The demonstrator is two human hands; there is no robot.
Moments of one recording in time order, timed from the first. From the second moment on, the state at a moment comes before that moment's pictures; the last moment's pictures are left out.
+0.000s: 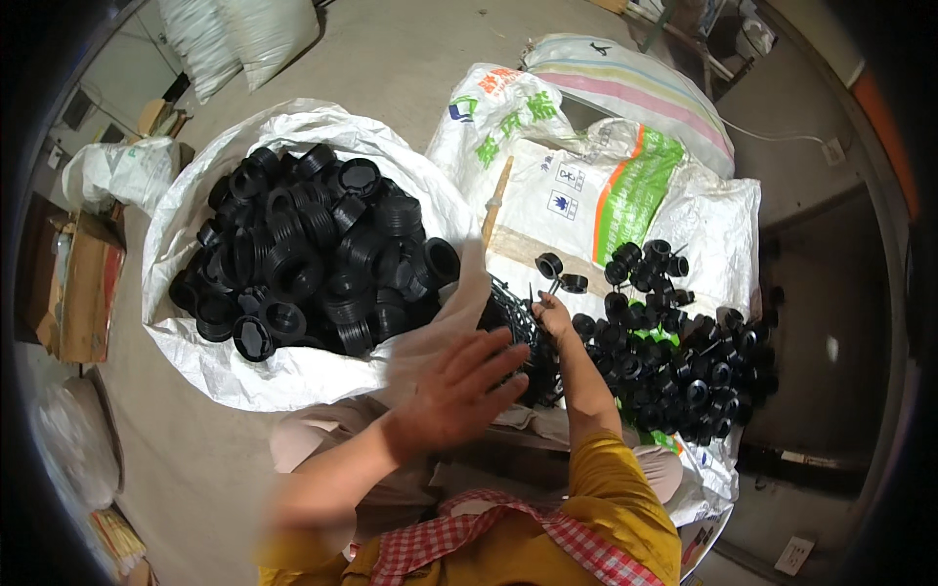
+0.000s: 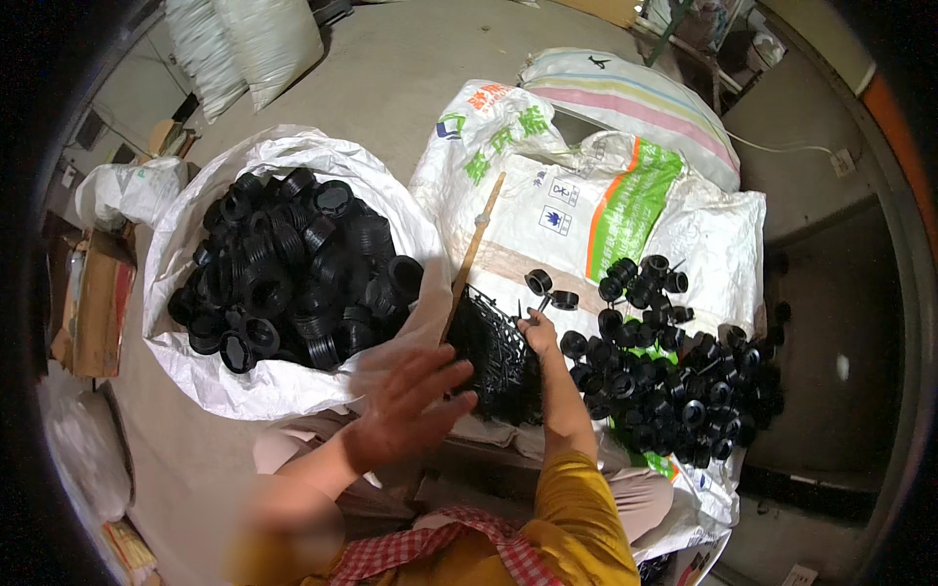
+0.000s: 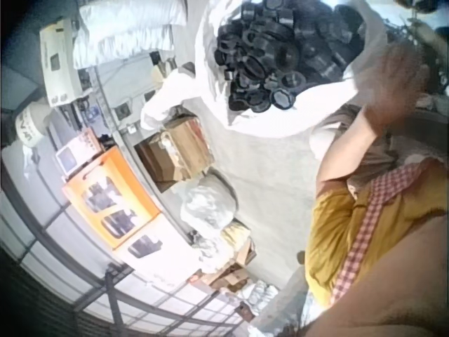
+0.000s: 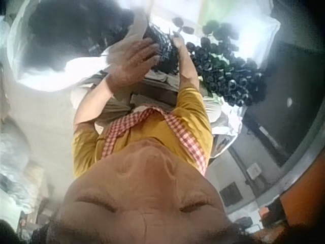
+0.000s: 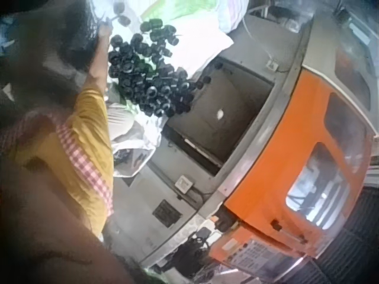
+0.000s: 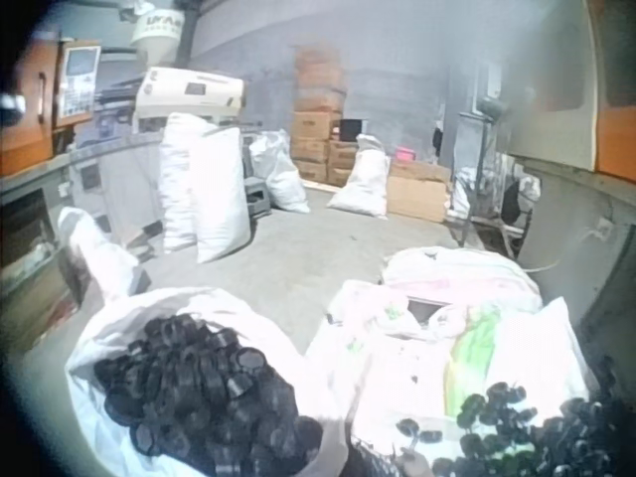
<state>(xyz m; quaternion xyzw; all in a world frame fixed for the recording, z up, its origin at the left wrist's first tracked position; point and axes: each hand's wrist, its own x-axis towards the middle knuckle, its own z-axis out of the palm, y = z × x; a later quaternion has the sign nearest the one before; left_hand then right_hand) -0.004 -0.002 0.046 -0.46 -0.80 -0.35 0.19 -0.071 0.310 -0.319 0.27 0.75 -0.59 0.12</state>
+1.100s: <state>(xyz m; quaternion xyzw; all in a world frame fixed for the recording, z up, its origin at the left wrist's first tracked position) 0.017 -0.004 0.017 -0.29 -0.54 -0.65 -0.45 0.108 0.193 0.032 -0.12 0.79 -0.52 -0.29</state>
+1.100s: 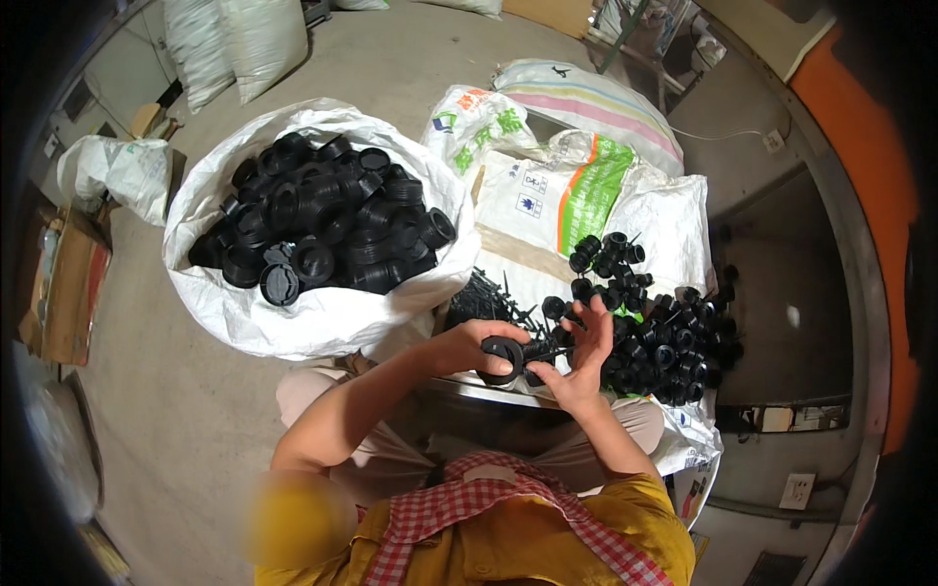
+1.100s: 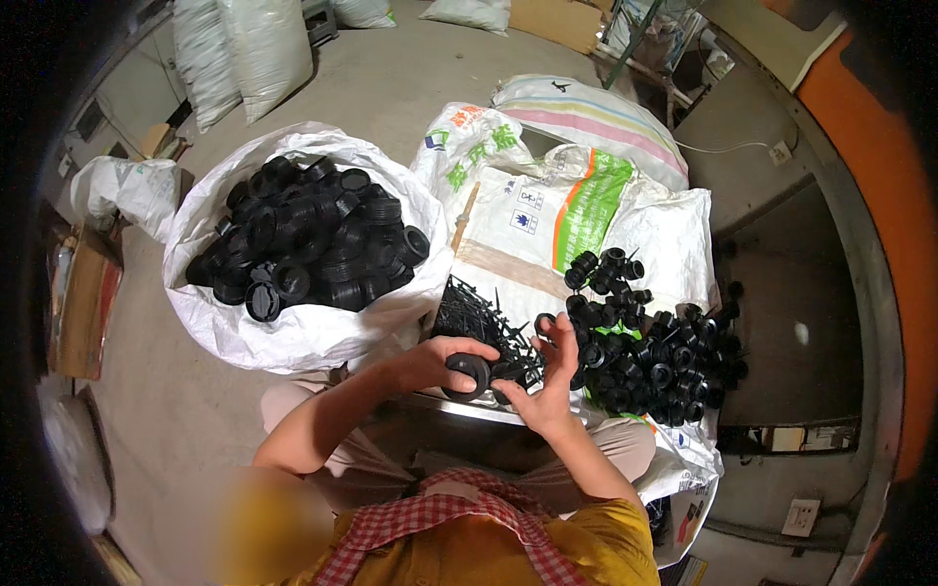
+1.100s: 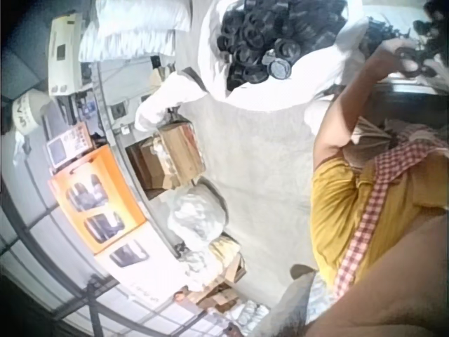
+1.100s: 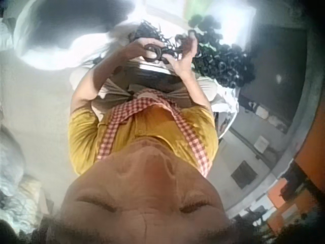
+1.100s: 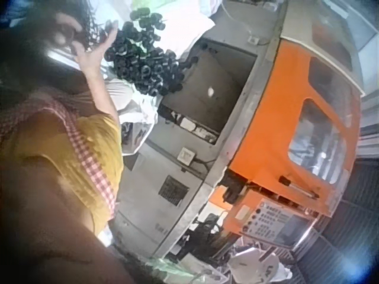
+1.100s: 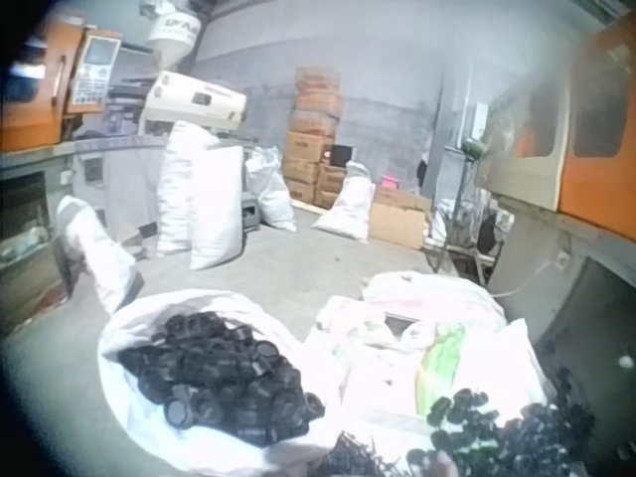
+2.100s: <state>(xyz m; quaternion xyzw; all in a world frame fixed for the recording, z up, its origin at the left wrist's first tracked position) 0.042 0.000 0.028 -0.35 -0.80 -0.50 0.03 0.065 0.181 -0.043 0.08 0.86 -0.42 -0.30</state>
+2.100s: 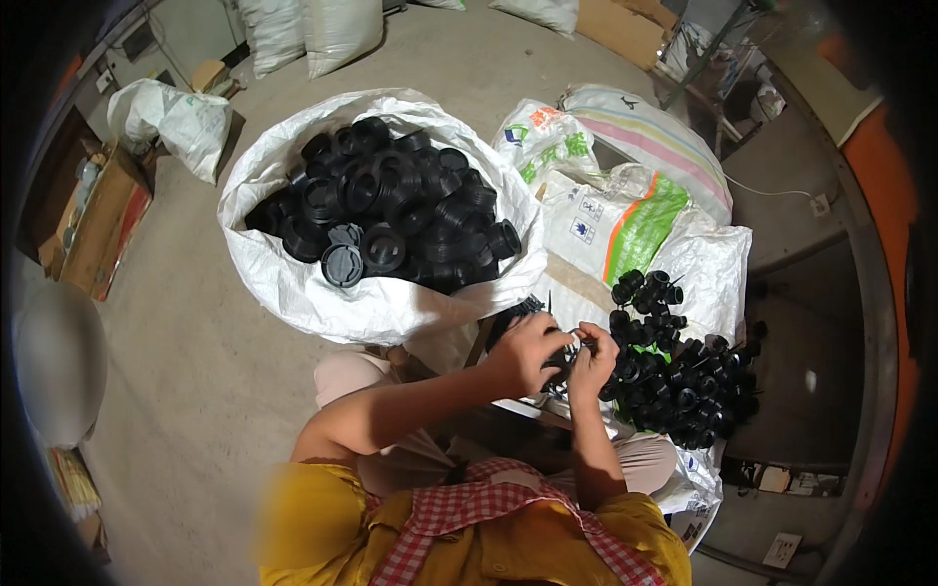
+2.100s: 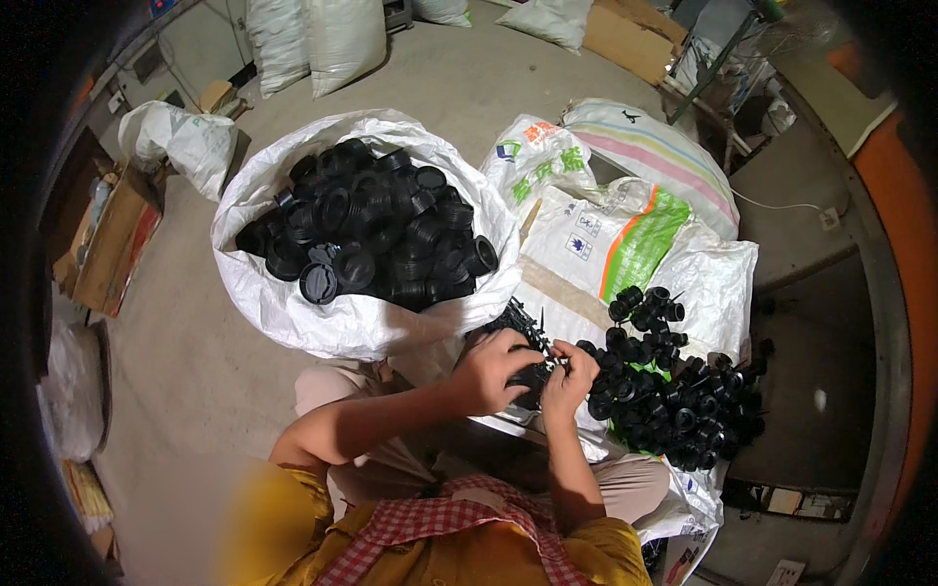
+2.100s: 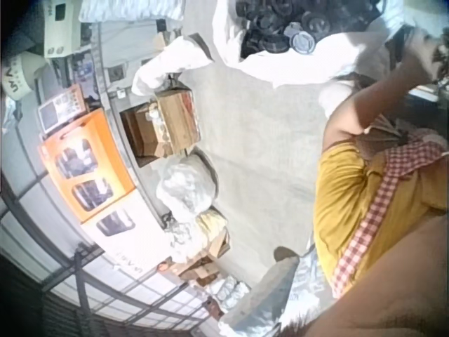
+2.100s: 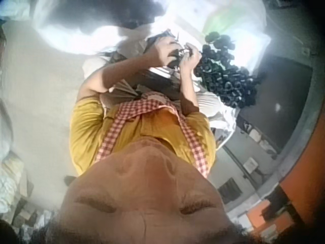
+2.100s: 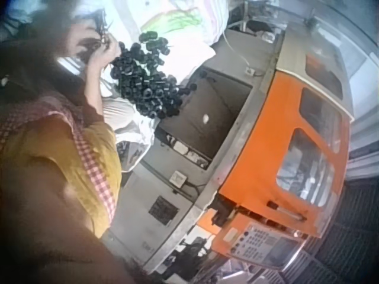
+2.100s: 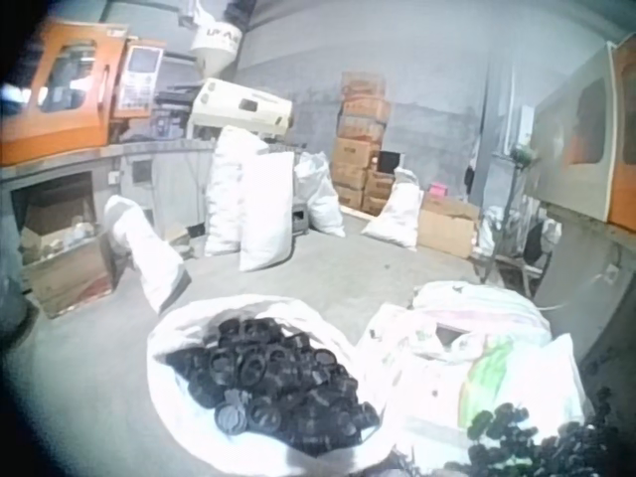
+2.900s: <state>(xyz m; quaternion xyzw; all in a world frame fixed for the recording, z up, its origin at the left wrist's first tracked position) -0.106 -0.160 0.076 -0.03 -0.98 -0.18 0.13 -0.048 0.067 0.042 0.04 0.59 -0.80 -0.03</state>
